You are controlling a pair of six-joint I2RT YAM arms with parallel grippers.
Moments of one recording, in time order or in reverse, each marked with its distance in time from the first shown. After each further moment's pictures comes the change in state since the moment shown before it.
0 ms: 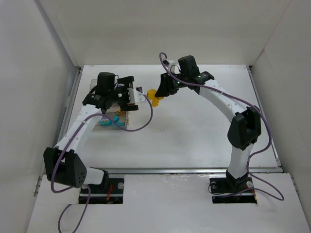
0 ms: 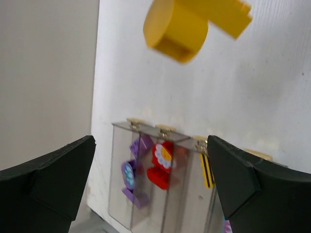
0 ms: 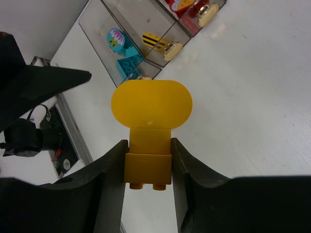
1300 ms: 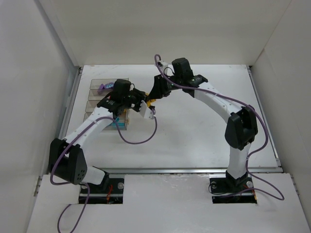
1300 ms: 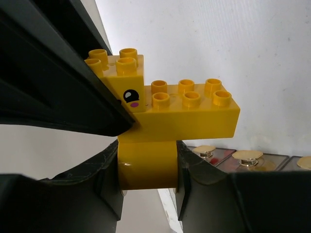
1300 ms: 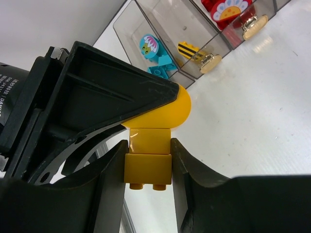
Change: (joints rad) left arm -0.197 0.058 -0.104 0.163 -0.113 0.424; right arm 0.057 0.042 -0.014 0.135 -0.087 0.090
